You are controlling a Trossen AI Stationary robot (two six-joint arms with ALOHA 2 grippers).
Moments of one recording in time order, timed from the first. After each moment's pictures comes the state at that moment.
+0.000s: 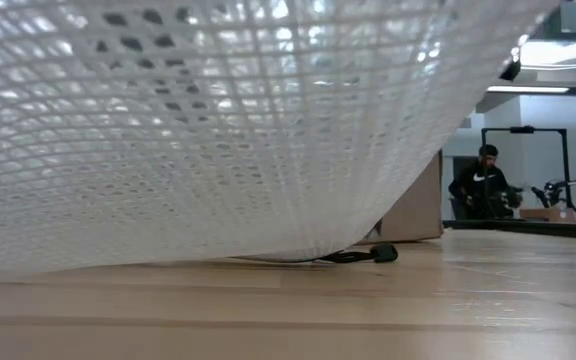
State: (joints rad) left arm -0.44 1.67 1.15 -0.63 -0.65 -0.40; right arm 0.35 1.24 0.99 -0.68 0.38 0.84
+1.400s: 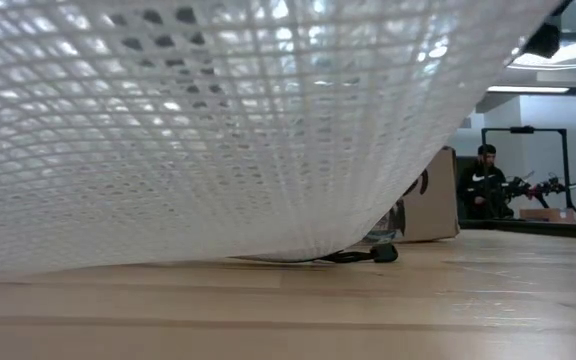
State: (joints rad) left arm -0.41 1.67 1.15 -0.56 -0.65 -0.41; right arm 0.50 1.23 1.06 -0.97 0.51 1.10
